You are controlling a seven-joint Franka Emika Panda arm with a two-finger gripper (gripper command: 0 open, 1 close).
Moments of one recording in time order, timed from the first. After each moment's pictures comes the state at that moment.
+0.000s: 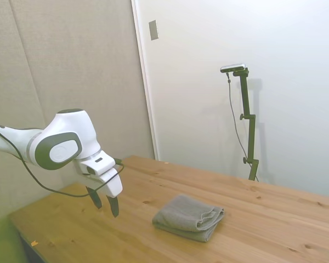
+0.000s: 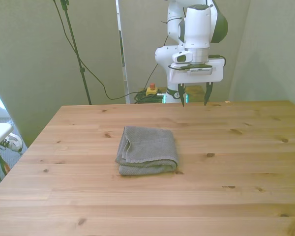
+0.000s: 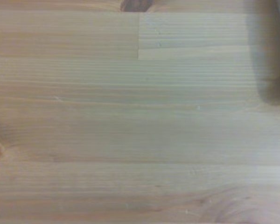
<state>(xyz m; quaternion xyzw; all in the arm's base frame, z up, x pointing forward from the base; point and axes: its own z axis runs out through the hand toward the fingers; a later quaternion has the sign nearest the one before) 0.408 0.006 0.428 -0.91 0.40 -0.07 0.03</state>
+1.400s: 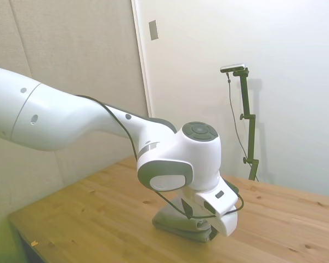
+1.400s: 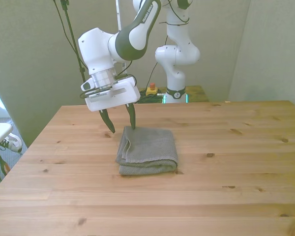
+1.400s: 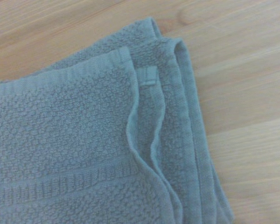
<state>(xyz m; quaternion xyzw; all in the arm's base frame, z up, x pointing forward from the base) 0.487 -0.315 0.387 -0.85 0.50 -0.06 0.19</state>
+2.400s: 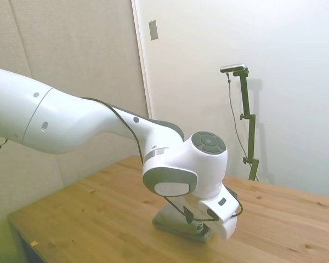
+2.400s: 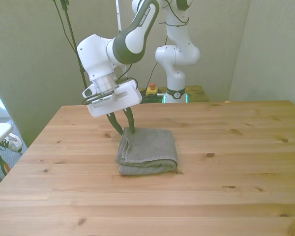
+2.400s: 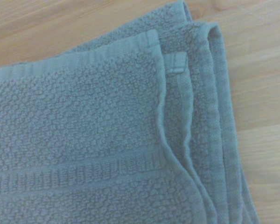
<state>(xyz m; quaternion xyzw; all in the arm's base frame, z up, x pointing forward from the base) 0.491 -0.312 0.375 -0.86 0.47 -0.05 0.20</state>
